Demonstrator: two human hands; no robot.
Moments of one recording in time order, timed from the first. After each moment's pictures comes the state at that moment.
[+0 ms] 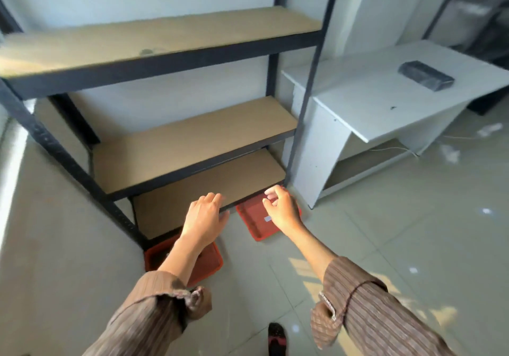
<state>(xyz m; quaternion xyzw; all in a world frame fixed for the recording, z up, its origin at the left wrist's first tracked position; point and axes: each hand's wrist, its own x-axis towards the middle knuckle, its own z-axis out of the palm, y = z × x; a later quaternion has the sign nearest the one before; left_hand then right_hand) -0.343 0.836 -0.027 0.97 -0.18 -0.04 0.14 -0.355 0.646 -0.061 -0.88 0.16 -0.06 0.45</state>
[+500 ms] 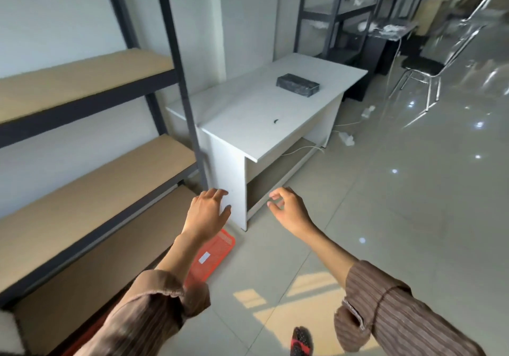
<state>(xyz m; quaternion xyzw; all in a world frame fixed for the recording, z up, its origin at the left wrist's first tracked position) -0.315 0.550 0.019 0.91 -0.37 -0.02 0.19 -0.421 0.375 0.000 -0.88 0.25 -0.16 0.38</state>
